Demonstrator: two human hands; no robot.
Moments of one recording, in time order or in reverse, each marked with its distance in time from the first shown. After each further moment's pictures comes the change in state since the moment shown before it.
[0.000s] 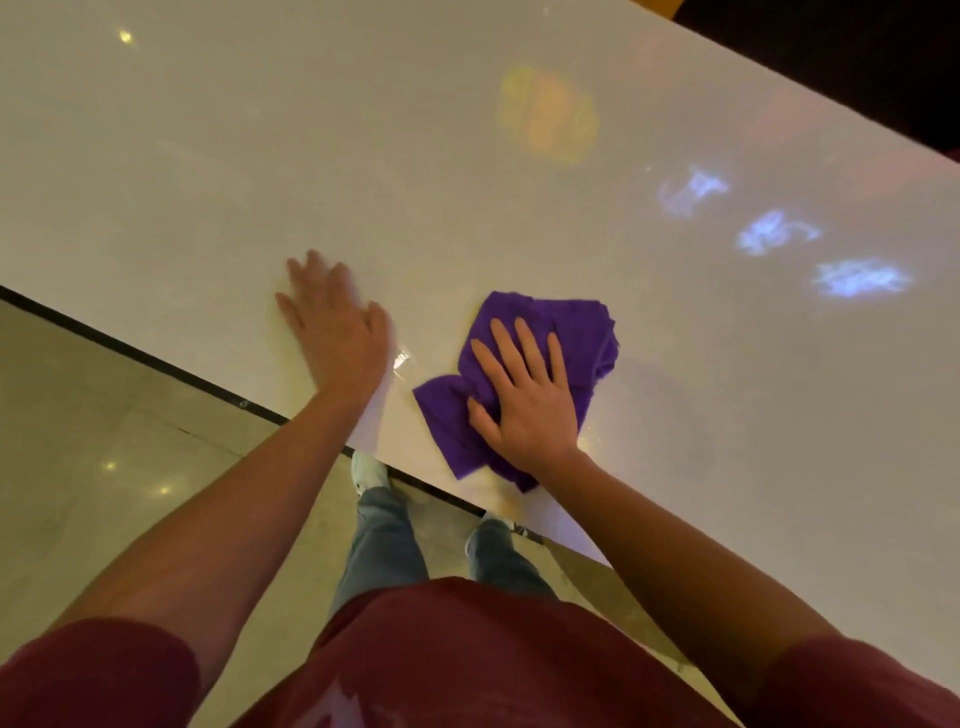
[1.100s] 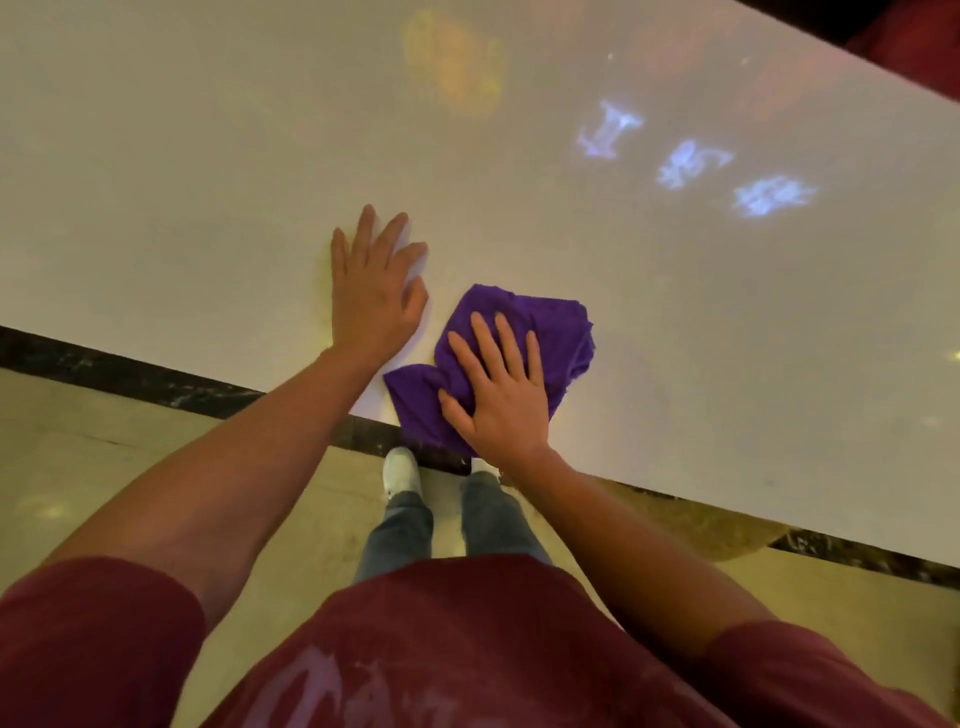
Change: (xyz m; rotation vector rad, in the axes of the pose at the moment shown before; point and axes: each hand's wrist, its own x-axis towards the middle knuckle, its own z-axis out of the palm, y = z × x) left_hand -0.070 0.087 0.027 -0.091 -0.057 0.645; right_hand -0.119 0.004 0.015 -0.030 0.081 0.234
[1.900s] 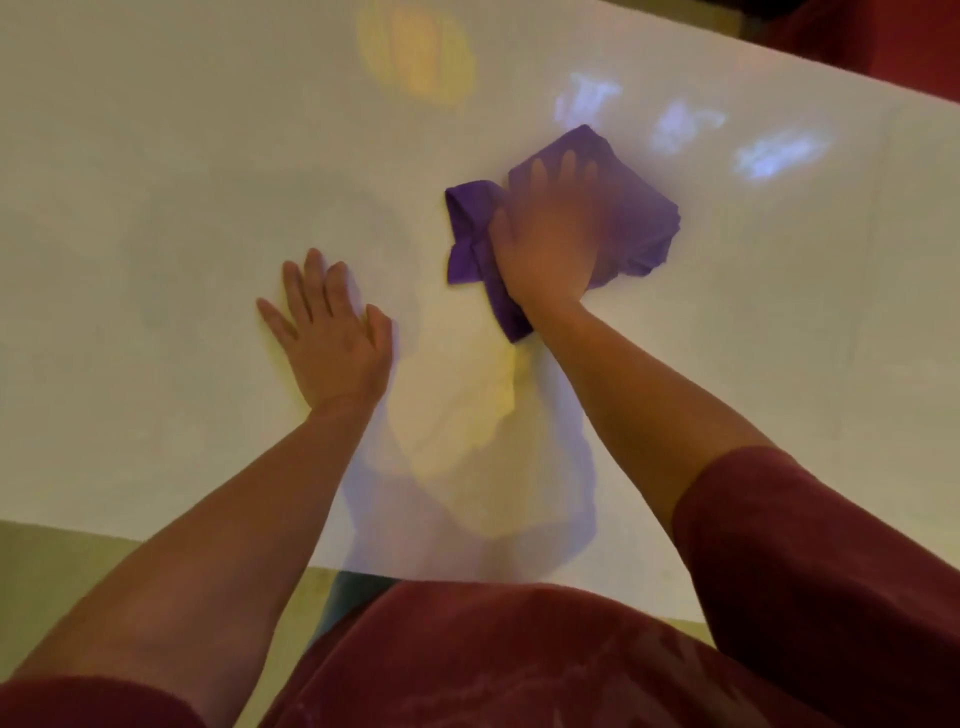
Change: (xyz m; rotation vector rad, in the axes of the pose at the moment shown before) left_hand 0.111 0.159 0.078 0.203 0.009 -0.409; right_hand 0.214 0.285 -0.064 0.016 0.058 0.501
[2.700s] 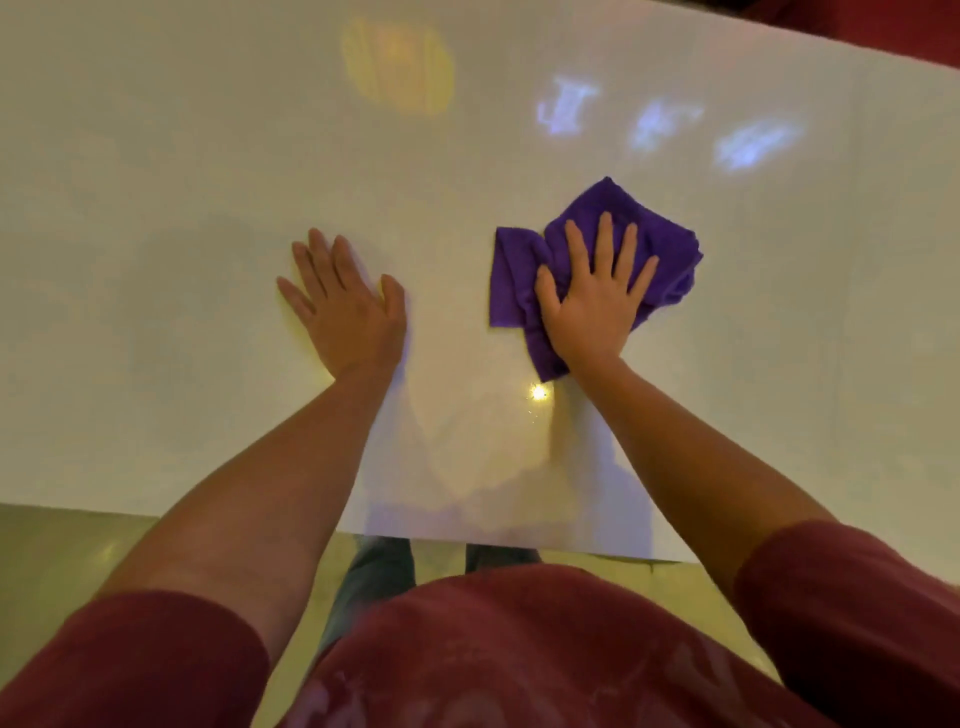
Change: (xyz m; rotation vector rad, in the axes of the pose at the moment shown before) left_hand -0.001 -0.002 -0.009 -0.113 -0.031 -0.020; right_hand -0.106 0.053 0.001 -0.006 0.035 0.064
